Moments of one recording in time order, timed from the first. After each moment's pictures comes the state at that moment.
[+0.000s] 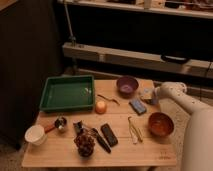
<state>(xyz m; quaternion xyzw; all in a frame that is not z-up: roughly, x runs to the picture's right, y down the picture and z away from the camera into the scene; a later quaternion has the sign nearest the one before) 0.332 0.047 1.004 -0.10 -0.01 0.62 0.78</state>
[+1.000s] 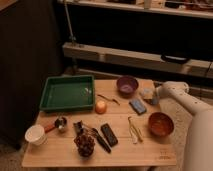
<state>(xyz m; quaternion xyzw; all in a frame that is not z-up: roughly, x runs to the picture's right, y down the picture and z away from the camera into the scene) 0.337 0.045 0.995 -0.11 -0.01 0.62 0.78</state>
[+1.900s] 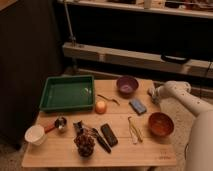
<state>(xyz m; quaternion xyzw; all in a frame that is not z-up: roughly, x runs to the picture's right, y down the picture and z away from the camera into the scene) 0.342 0.044 0.988 -0.11 -0.01 0.62 0.78</state>
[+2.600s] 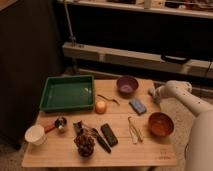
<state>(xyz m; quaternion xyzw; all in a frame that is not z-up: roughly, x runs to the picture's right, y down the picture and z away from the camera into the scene) 0.348 0.041 0.988 -0.11 -0.01 0.62 0.78</state>
